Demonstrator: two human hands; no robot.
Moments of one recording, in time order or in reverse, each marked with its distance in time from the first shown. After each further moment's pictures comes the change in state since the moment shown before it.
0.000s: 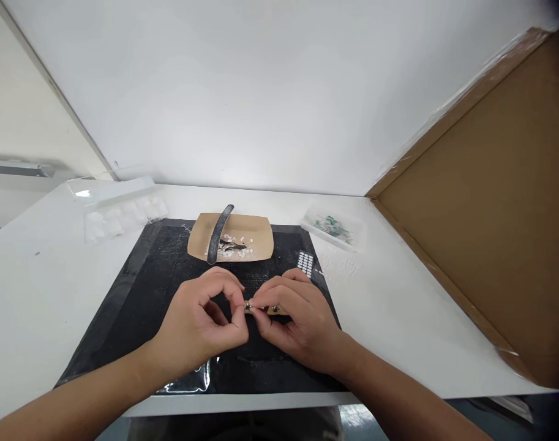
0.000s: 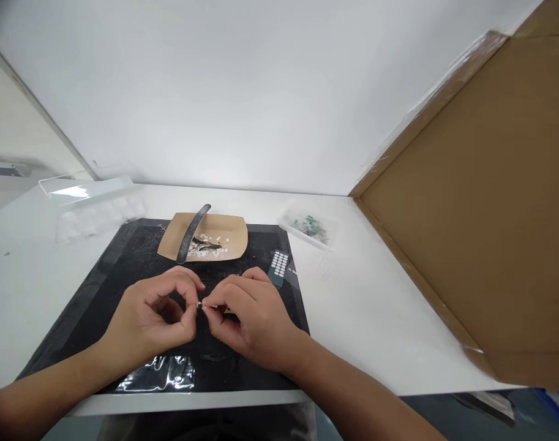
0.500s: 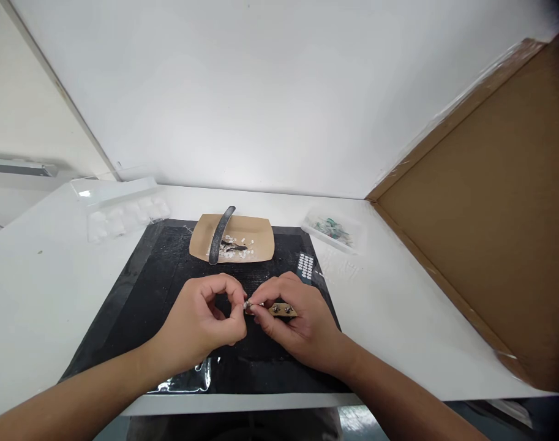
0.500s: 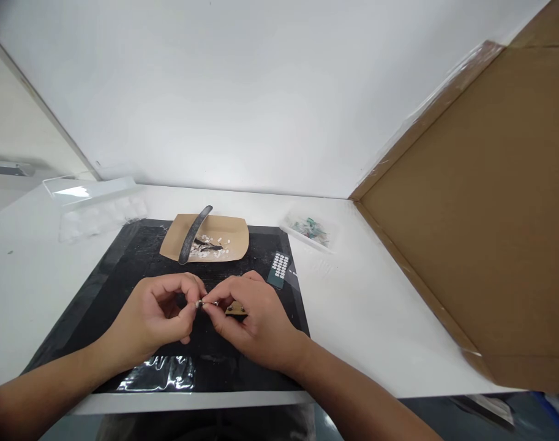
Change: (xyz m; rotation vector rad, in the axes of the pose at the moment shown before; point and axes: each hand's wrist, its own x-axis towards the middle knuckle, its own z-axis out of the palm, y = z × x) left_hand -0.001 -0.010 0.001 -0.323 -0.122 -0.327; right_hand 0.001 -0.003 -0.004 0.229 -0.072 0.204
